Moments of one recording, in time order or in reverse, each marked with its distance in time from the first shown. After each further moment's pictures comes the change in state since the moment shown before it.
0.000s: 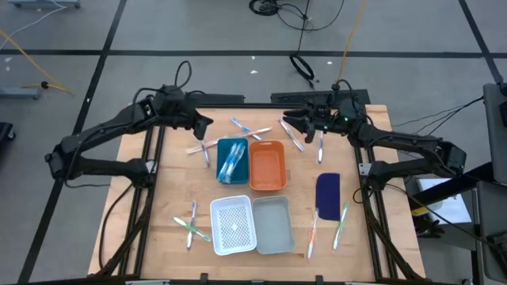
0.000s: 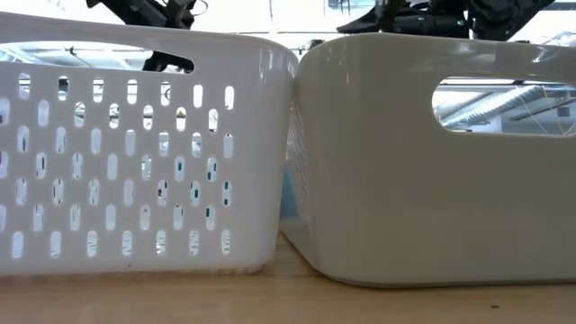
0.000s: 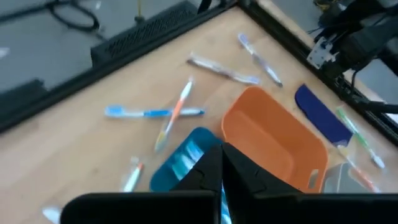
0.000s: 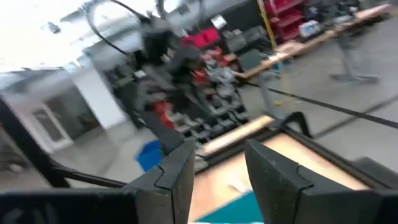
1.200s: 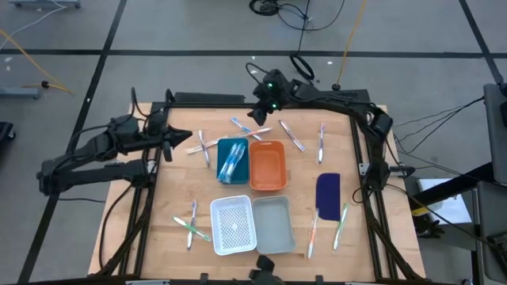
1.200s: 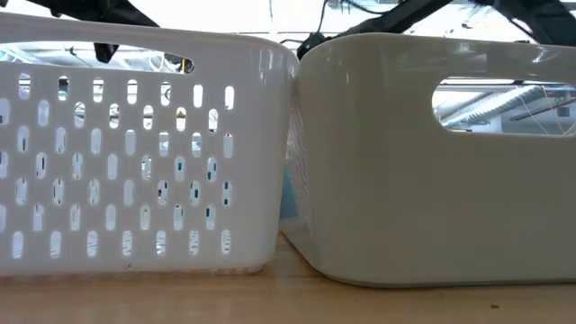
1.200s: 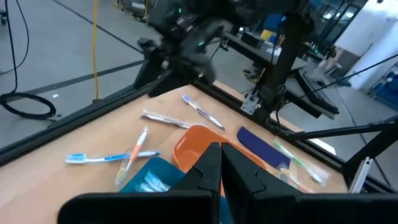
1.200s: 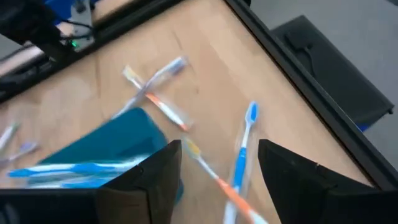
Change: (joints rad) left arm -0.205 -0.573 -0.350 0.198 -0.120 -0.049; right arm -0.064 0.811 0.943 -0.942 0.002 -0.366
